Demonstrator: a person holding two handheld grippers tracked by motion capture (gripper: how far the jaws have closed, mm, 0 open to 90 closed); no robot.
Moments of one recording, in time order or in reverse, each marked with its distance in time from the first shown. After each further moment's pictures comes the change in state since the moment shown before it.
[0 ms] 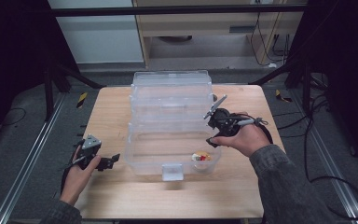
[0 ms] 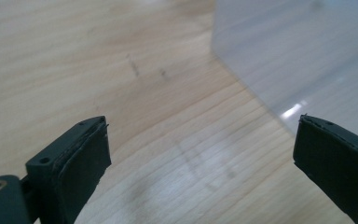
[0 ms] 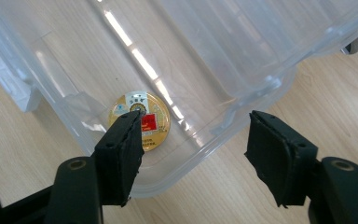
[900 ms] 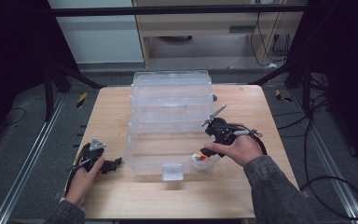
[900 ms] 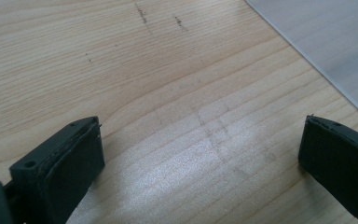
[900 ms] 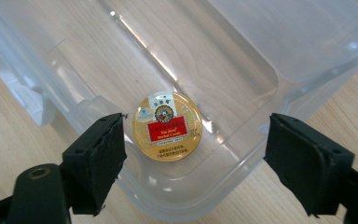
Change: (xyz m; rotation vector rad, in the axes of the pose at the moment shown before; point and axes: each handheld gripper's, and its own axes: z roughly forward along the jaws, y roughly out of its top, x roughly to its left) left arm 0.008 -0.029 0.035 0.098 0.057 -0.074; right arm 0.014 -0.016 0.030 -0.016 0.071 0.125
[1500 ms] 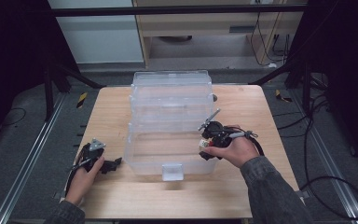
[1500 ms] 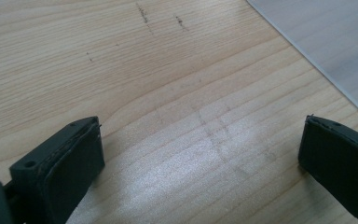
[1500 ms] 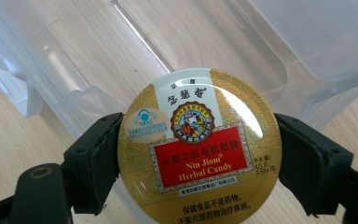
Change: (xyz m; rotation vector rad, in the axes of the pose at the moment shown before) left arm 0.000 0.000 0.000 0.000 0.003 -0.003; right arm 0.005 0.000 0.017 0.043 -0.007 -0.043
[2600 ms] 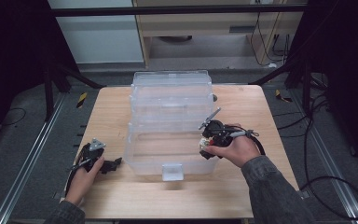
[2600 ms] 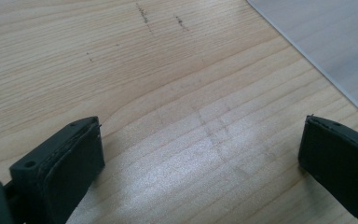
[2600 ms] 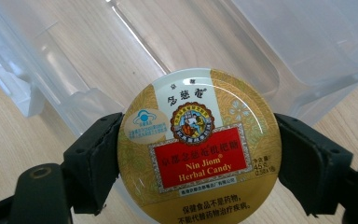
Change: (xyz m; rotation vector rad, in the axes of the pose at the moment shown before) left arm 0.000 0.000 0.000 0.000 0.000 0.000; right arm 0.000 0.001 -0.007 -0.007 -0.018 -0.009
